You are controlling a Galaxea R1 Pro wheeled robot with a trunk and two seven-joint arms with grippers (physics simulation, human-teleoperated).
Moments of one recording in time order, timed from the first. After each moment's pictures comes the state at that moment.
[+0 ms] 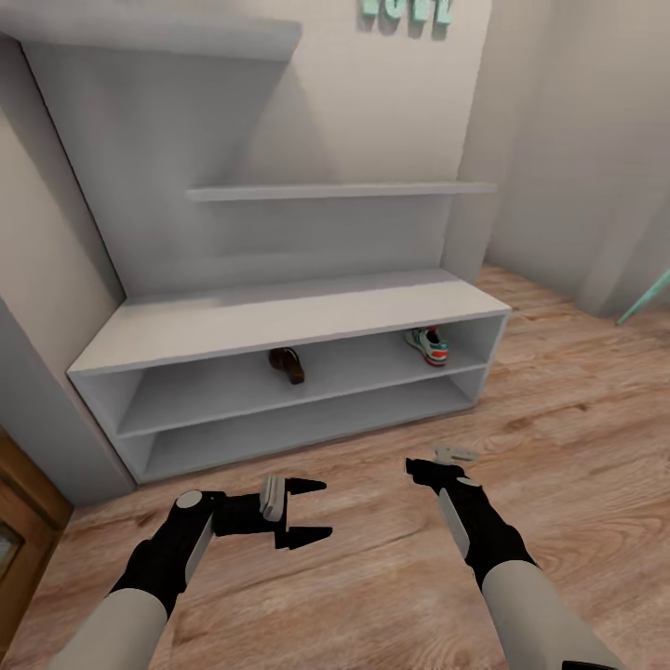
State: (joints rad) left arm -0.59 -0.01 0.01 -0.82 -0.03 -0.01 -1.44; right arm -0.69 0.08 -0.13 -0.69 -0.01 0.28 -0.05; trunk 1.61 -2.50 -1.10
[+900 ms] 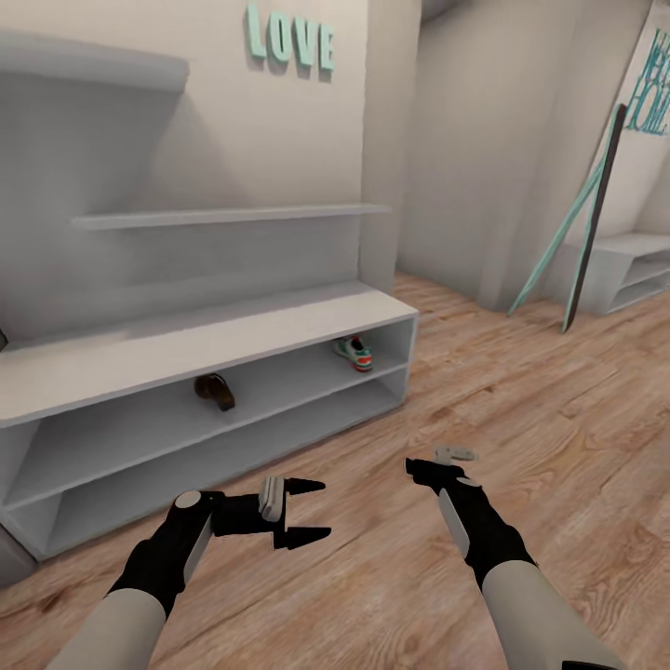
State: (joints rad) left arm -0.59 -0.01 0.01 -0.82 -0.03 -0.01 -1.44; right arm -0.69 0.08 -0.13 -0.69 -0.01 0.28 -0.05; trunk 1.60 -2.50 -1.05
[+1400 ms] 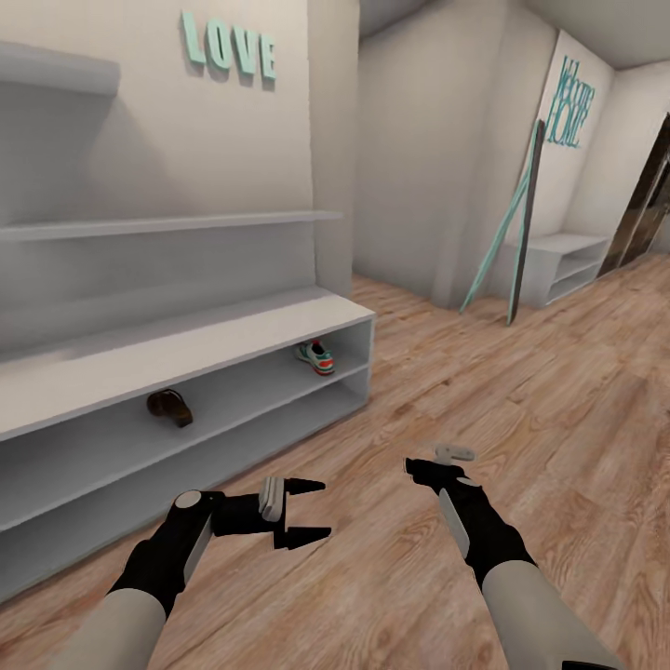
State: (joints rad) left arm -0.59 -0.01 0.01 -0.82 -0.03 -0.01 -1.44; right arm -0.69 0.08 -0.13 -0.69 -0.01 0.28 -0.05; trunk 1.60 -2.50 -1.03
